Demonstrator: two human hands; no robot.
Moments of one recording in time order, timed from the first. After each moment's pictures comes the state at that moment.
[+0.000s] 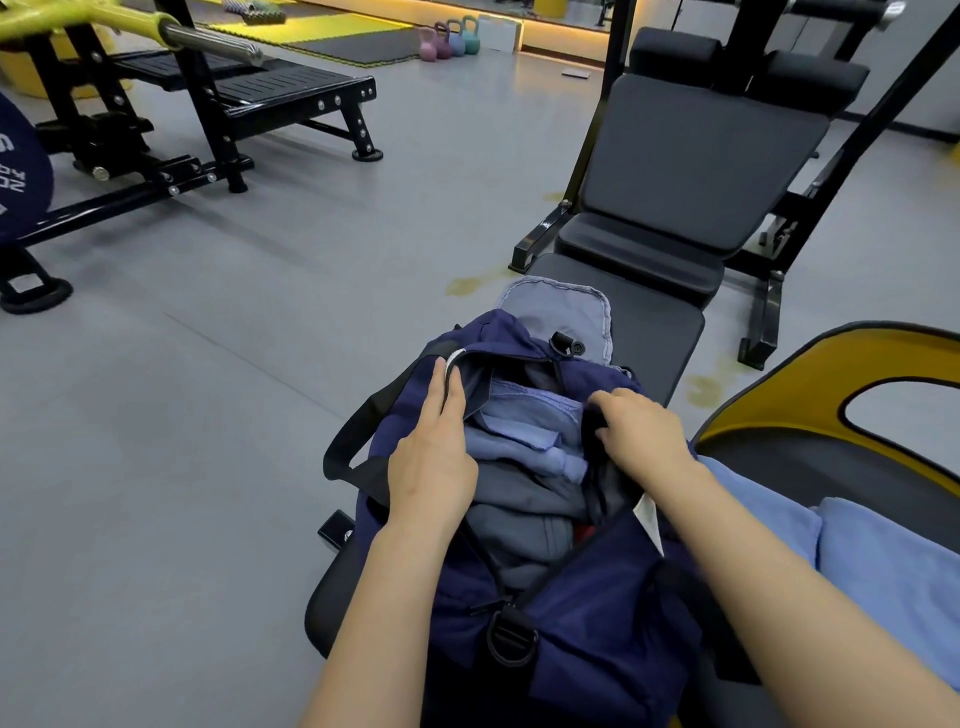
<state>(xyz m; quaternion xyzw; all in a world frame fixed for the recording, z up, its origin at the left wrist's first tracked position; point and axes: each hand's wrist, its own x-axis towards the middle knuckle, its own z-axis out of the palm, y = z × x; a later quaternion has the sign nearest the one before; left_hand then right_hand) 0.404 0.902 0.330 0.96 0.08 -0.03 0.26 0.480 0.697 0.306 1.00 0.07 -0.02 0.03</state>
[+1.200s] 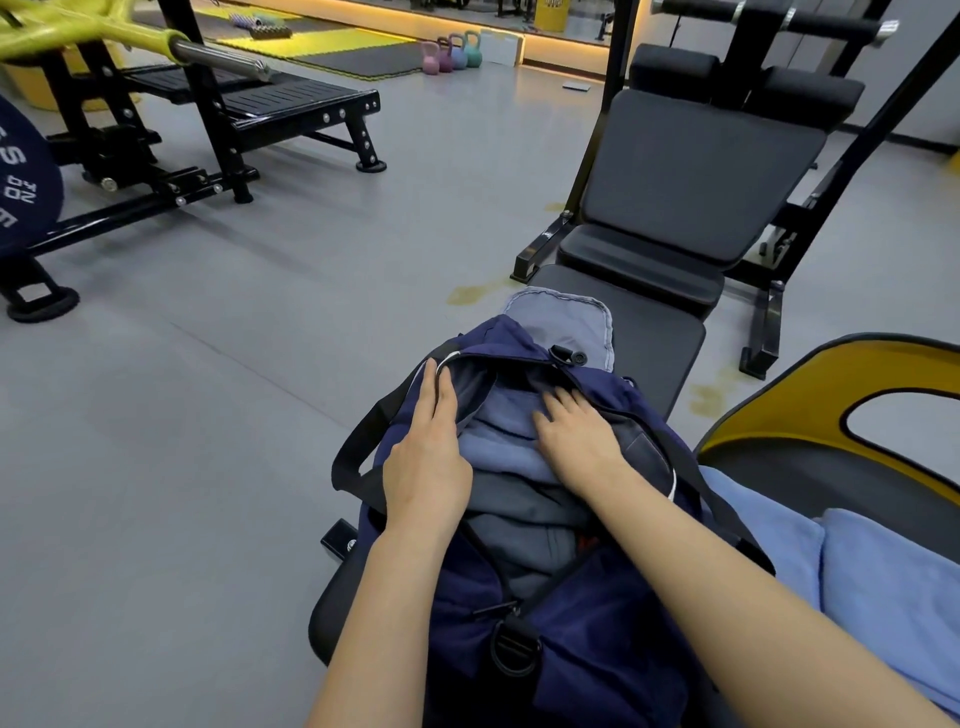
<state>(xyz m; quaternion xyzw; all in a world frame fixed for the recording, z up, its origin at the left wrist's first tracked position) 0.405 0.908 0.335 0.96 0.11 0.00 0.26 0.494 0.747 0.283 0.96 0.24 0.00 0.13</state>
